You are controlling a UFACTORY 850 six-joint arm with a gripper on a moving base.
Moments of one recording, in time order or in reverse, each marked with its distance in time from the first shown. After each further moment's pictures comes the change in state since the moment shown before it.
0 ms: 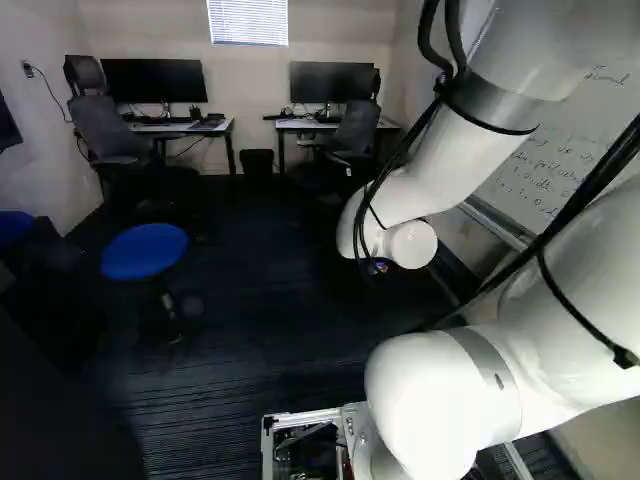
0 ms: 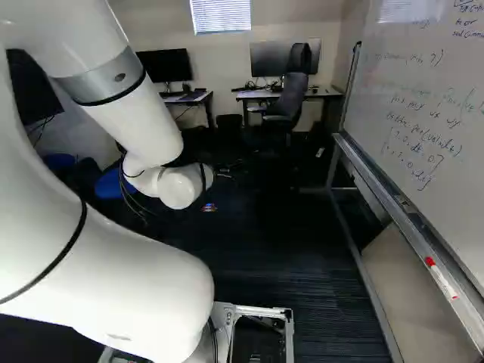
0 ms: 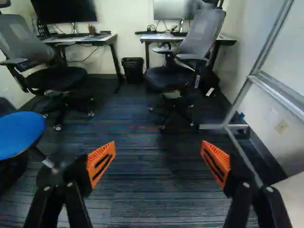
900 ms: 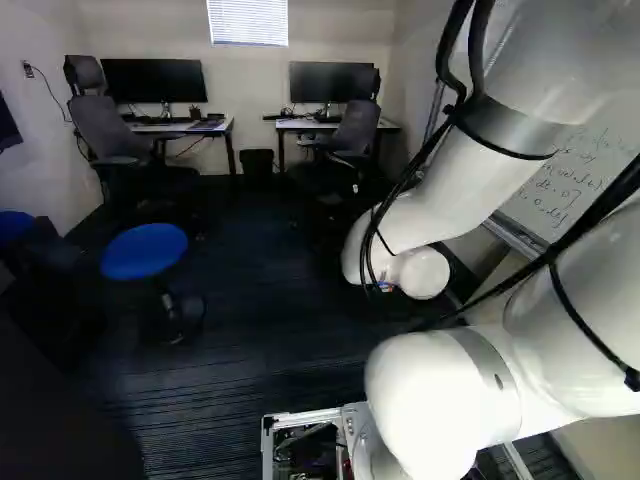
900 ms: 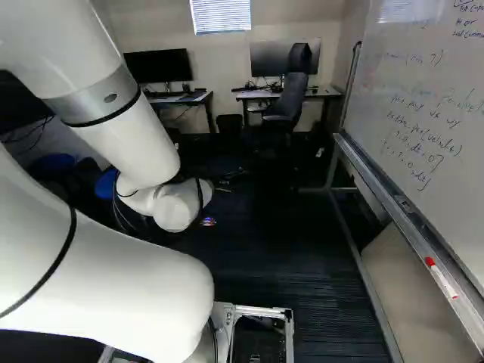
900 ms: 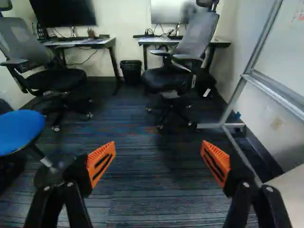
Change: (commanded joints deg) arm -0.7 2.3 5.1 0.0 4.2 0.0
